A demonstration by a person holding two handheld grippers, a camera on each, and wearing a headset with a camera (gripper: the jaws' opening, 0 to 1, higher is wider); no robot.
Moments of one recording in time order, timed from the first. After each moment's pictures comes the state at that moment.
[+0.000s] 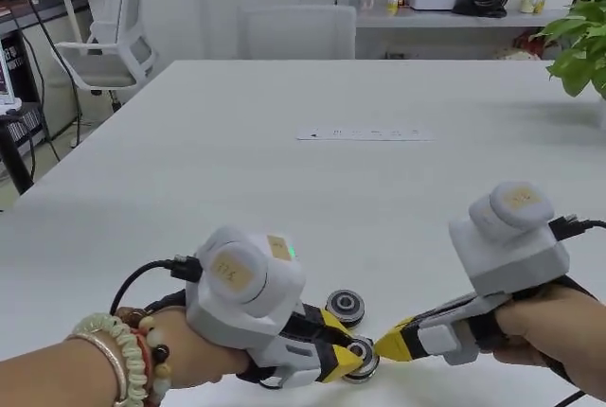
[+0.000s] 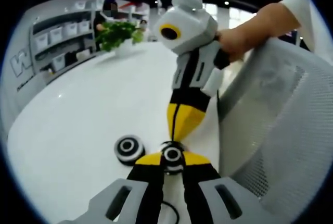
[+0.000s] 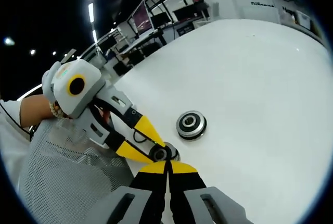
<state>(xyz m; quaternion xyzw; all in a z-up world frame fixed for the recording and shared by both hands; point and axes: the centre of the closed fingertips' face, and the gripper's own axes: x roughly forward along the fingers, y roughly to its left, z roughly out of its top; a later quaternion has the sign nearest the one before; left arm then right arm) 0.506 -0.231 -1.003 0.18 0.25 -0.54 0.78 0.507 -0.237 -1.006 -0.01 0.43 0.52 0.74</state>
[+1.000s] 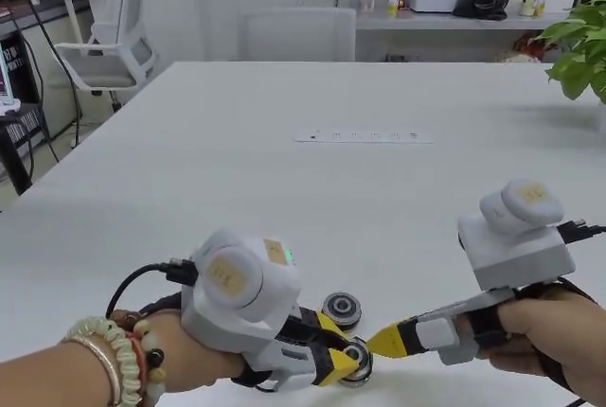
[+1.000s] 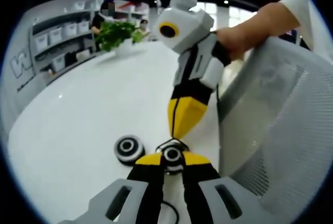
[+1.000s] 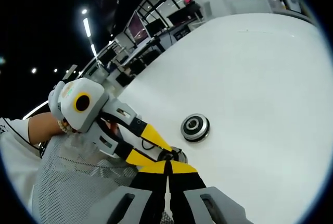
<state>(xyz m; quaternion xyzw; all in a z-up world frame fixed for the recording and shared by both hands) 0.506 -0.231 -1.004 0.18 0.25 -0.54 0.78 0.505 -0.235 -0.994 0.07 0.44 0.51 0.73</state>
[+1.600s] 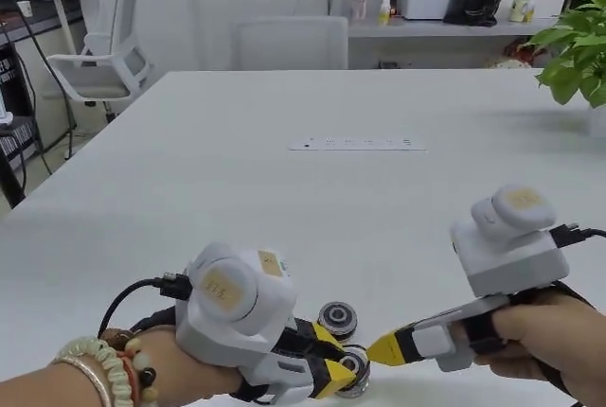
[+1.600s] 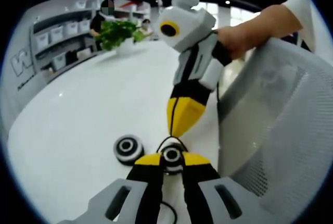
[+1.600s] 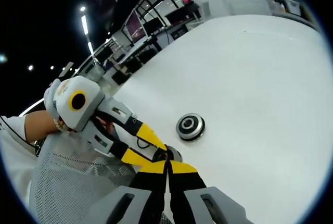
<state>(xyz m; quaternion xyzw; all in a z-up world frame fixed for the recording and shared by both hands) 0.506 -0.232 -1.003 0.18 0.26 -0.54 0.78 0.507 -0.239 -0.997 0.04 0.44 0.50 0.74</state>
